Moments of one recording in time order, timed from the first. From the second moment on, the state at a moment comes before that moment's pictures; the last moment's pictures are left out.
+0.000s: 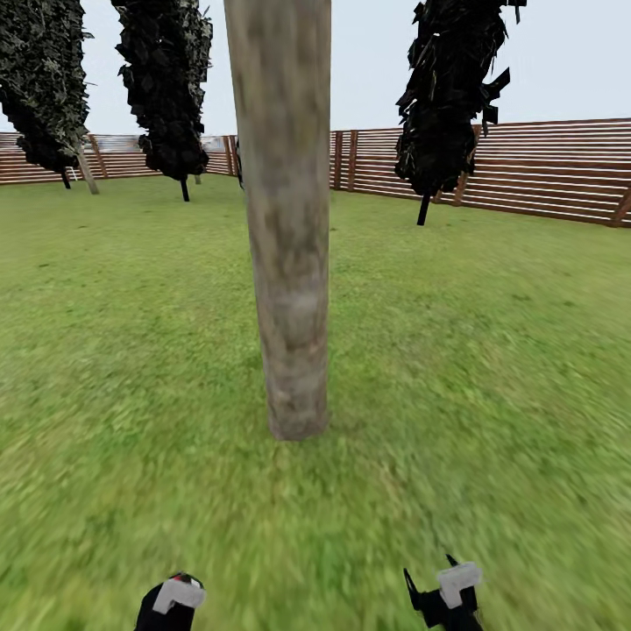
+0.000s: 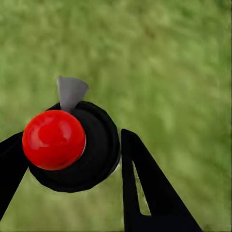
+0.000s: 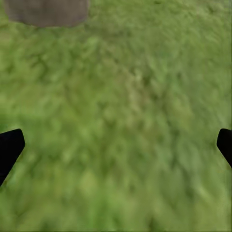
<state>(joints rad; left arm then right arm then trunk) -0.30 0.12 0.00 -0.34 -0.14 -0.38 -0.17 -0.23 -0.06 0.05 -0.48 0.17 -0.55 0.01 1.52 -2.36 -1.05</state>
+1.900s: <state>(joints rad) -0.56 0.05 -0.03 -0.36 -0.87 -0.25 -0.98 -0.46 0.07 0.29 -0.56 0.47 -0.41 0.67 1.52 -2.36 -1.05</state>
